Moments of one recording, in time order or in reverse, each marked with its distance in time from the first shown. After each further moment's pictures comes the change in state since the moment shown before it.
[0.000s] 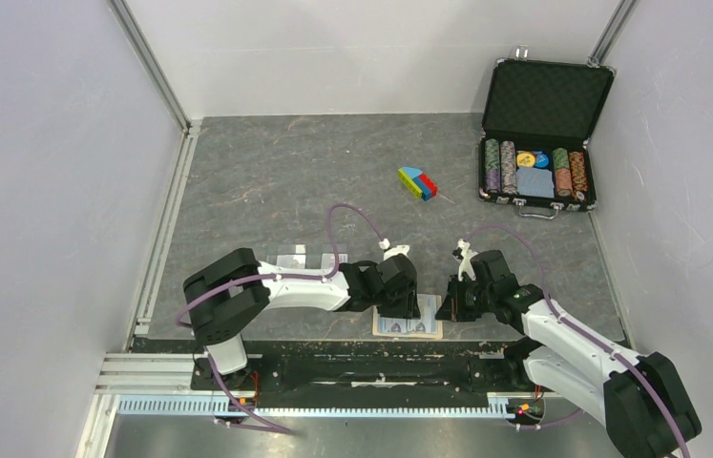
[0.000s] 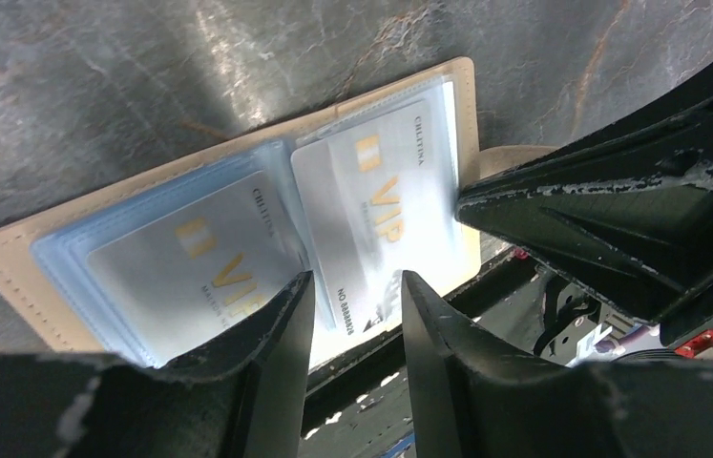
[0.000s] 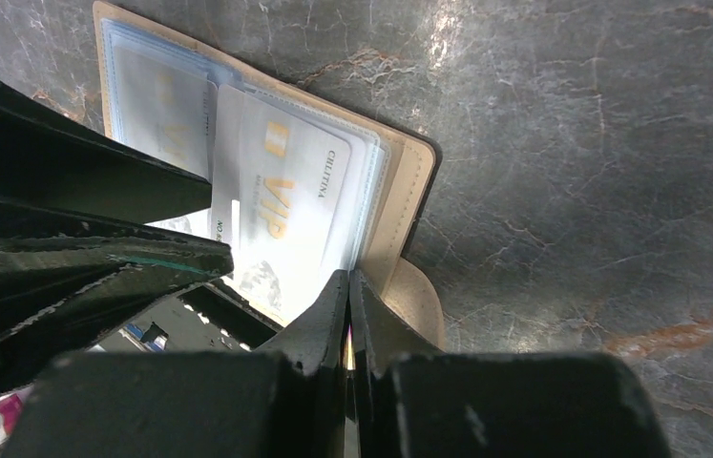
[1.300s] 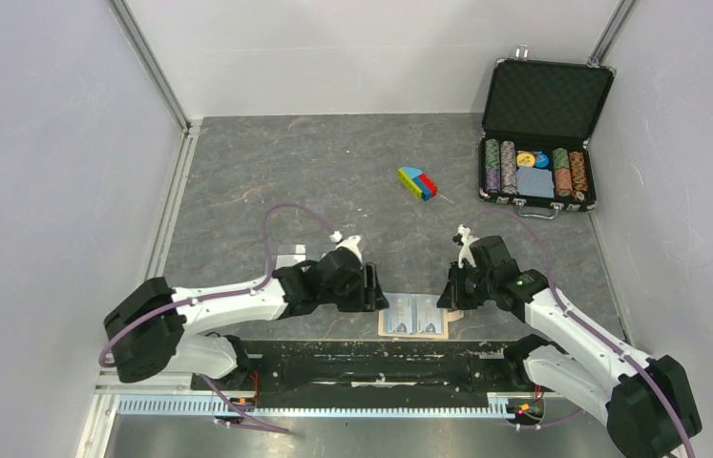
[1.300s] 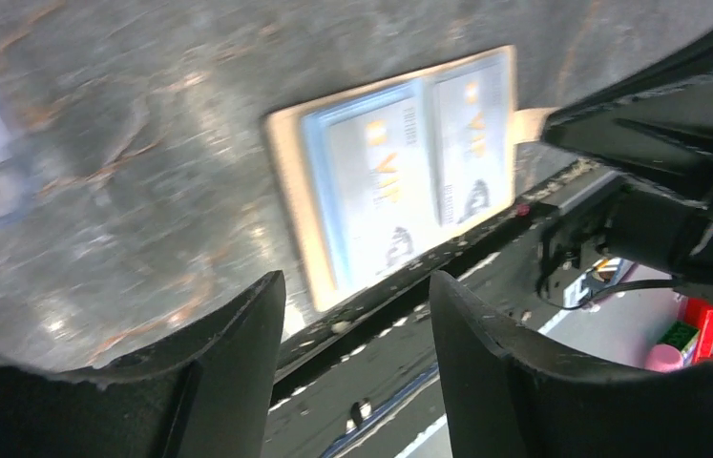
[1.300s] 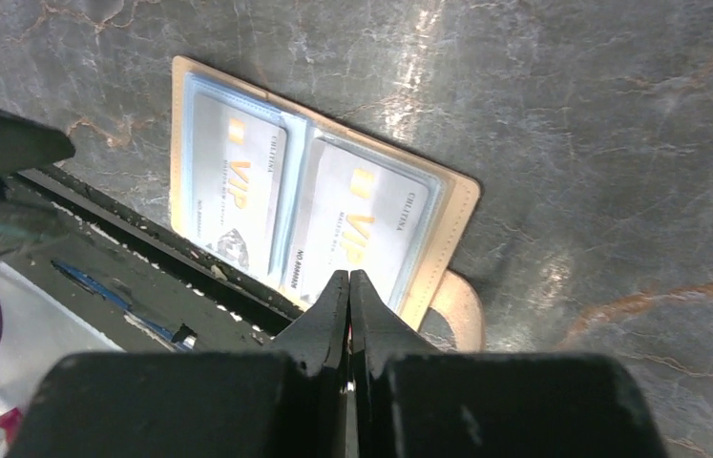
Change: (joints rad) left arm 0.111 -0.391 -0.238 -0.013 0.010 0.054; right arm 0.007 -0.003 0.165 -0.164 0.051 -0.017
